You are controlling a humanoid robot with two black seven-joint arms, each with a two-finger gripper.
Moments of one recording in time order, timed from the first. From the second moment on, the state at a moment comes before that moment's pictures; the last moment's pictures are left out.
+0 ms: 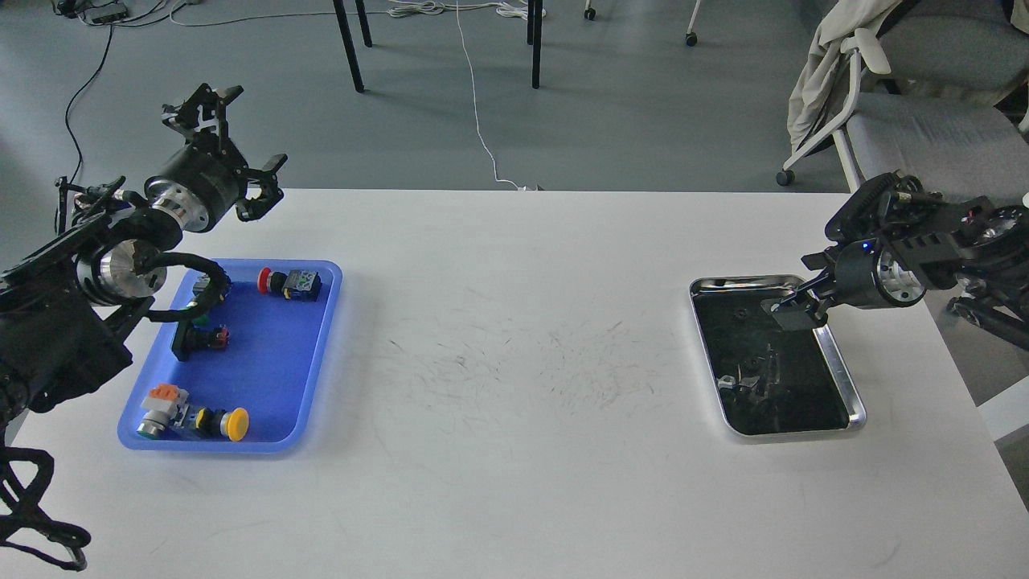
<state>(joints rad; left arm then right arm) -0.90 0.41 -0.49 -0.49 -0.12 -0.38 -0.20 1.21 -0.59 -0.39 0.78 -1.76 0.14 0.47</state>
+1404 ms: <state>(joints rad) -0.89 0.43 -0.49 -0.49 -0.12 -0.38 -0.21 1.12 -0.42 -0.41 0.60 -1.76 0.09 0.49</state>
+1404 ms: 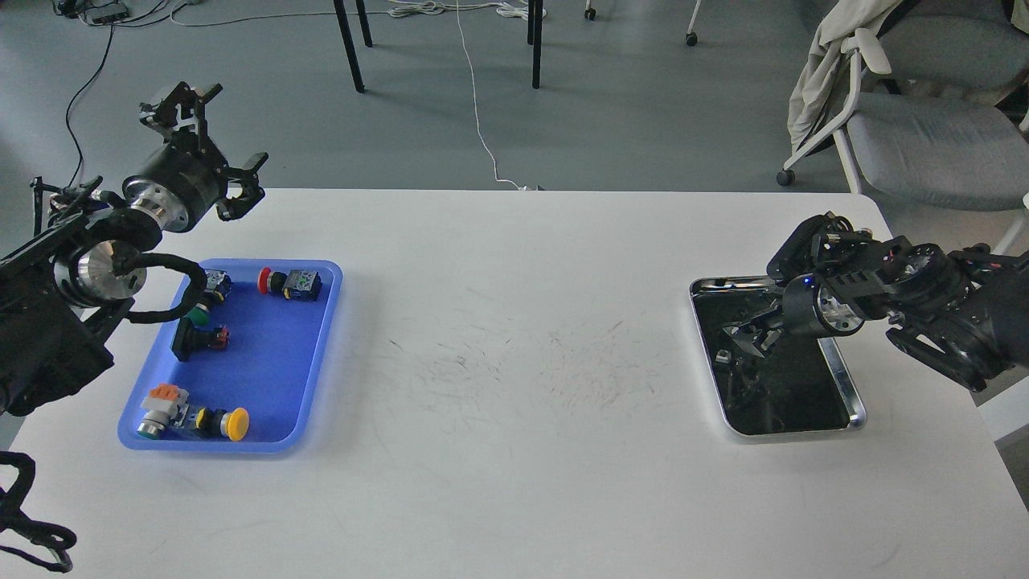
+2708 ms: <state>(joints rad) -0.88 0.43 -0.49 -0.49 -0.12 -0.38 -0.21 1.11 -0.36 -0.41 0.50 -1.76 0.09 0.49</state>
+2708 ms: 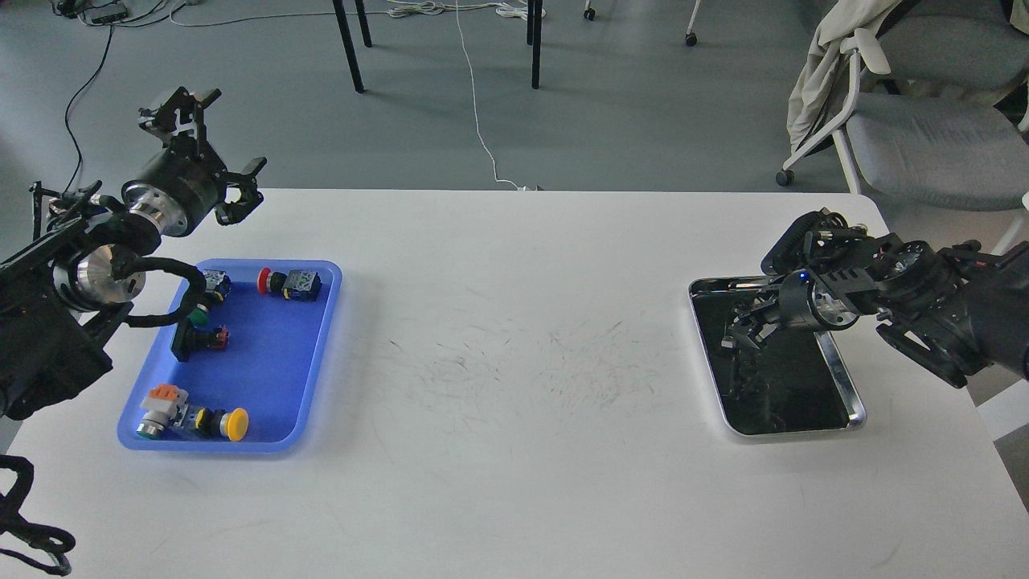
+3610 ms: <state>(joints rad) -0.89 0.49 -0.49 -0.50 -0.12 -0.37 -0.20 1.19 -0.29 -0.33 0.50 -1.74 -0.13 0.49</state>
